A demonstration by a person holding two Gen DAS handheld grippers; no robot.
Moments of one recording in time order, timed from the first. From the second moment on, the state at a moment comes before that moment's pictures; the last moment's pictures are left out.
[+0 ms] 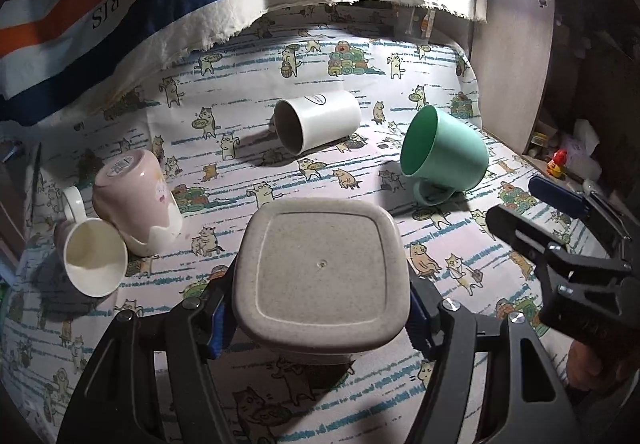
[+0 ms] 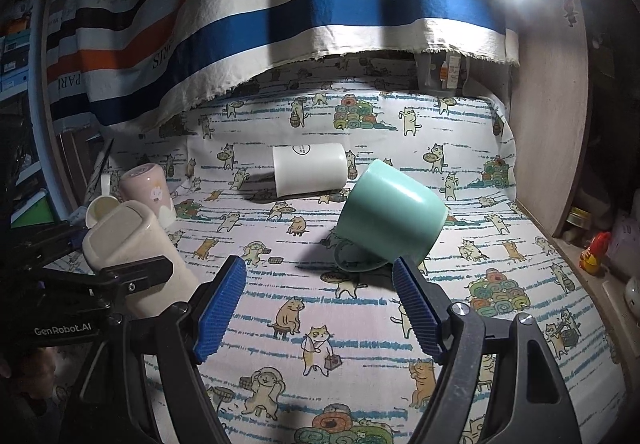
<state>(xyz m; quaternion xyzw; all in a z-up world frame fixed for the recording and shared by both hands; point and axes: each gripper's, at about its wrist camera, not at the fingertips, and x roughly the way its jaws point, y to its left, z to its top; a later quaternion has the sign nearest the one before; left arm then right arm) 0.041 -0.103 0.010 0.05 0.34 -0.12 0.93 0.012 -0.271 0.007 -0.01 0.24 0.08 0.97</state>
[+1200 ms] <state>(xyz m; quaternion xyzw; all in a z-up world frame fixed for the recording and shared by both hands) -0.031 0.010 0.028 -0.03 0.08 -0.04 1.00 -0.029 -0.242 0.025 -0.02 0.11 0.11 0.99</state>
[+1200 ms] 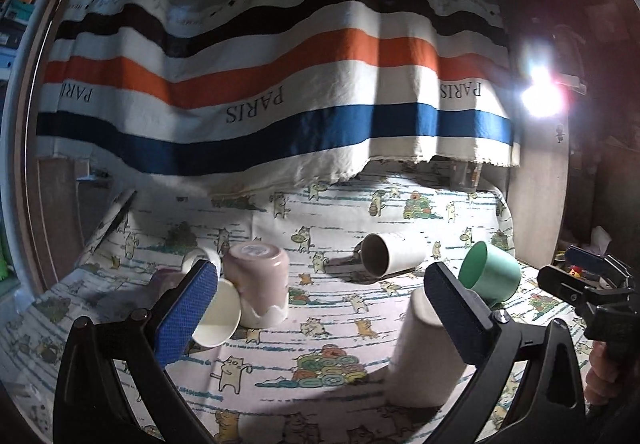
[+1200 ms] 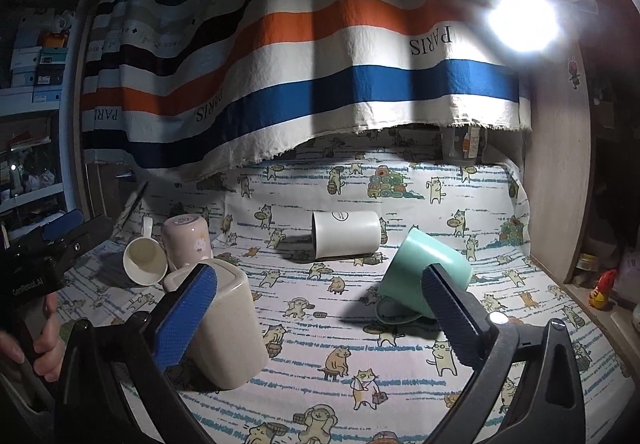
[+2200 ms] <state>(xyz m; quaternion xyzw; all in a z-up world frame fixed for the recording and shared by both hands) -0.009 0.005 0.003 0.00 0.15 -0.01 0.99 -0.008 -0.235 0.008 -0.03 0.13 0.10 0.99</state>
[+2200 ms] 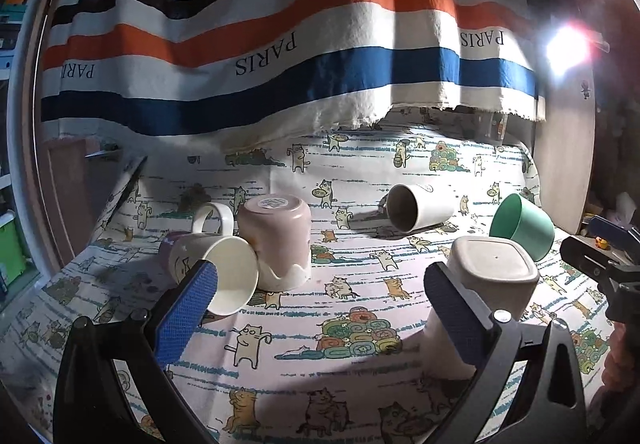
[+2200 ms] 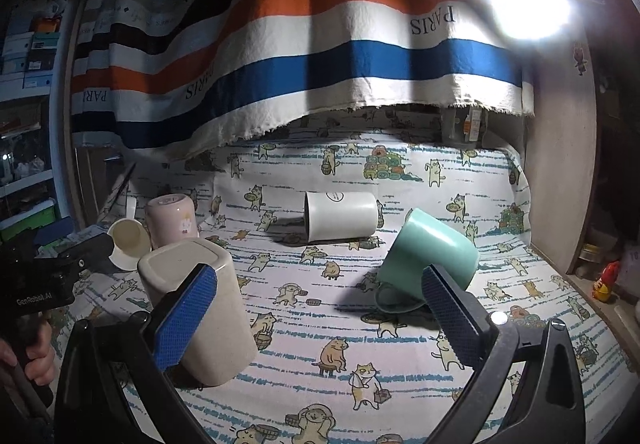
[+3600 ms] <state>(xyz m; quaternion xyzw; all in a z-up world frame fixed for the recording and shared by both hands) -0.009 0.010 0.002 0.00 0.15 0.01 0.99 -0.008 -0.235 0.008 -0.03 0.13 0.10 0.99</state>
